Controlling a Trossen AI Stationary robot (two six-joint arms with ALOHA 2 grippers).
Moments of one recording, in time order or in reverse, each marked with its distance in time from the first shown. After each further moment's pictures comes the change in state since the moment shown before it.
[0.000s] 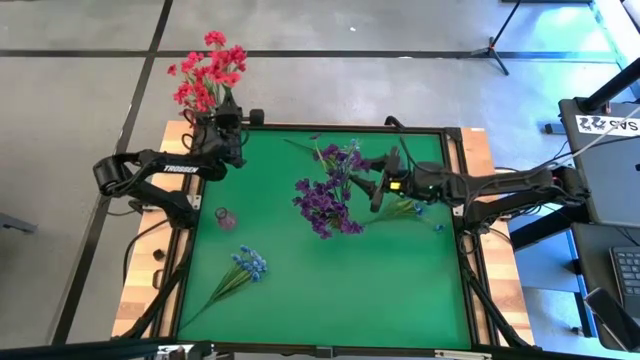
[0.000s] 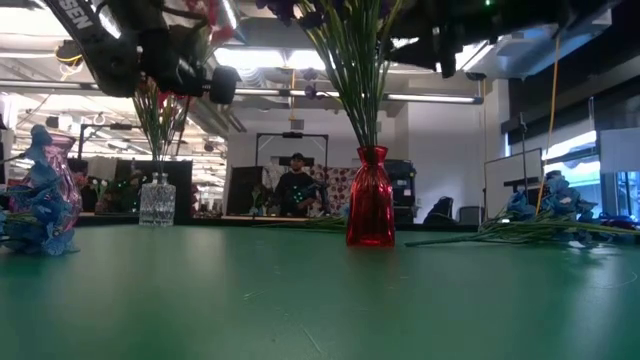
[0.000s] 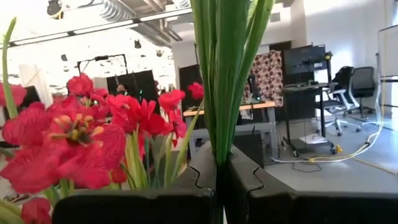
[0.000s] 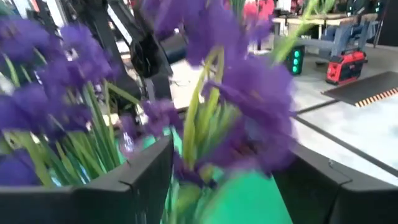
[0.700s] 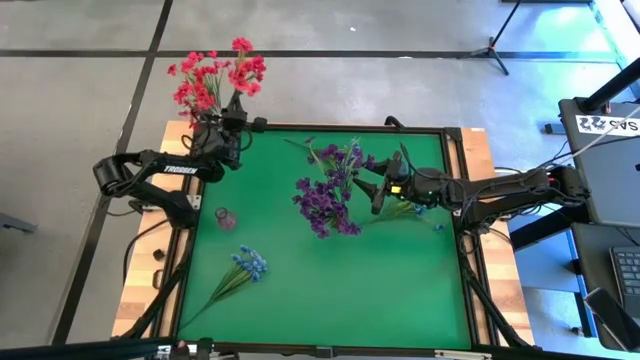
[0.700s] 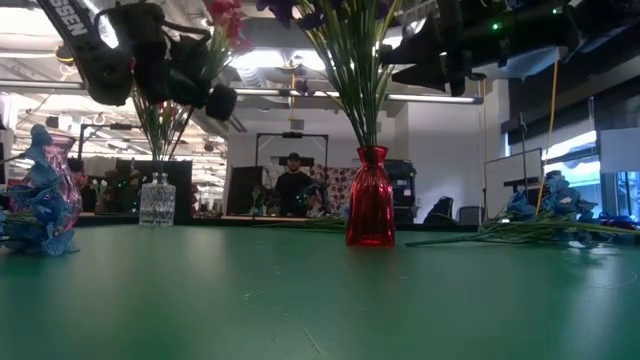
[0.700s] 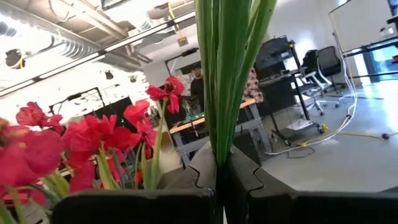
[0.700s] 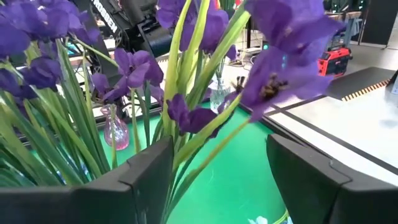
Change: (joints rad) left arm 0.044 0.004 -0.060 -0.031 0.197 0.117; right arm 0.000 0.000 -0.118 0.116 0.043 0.005
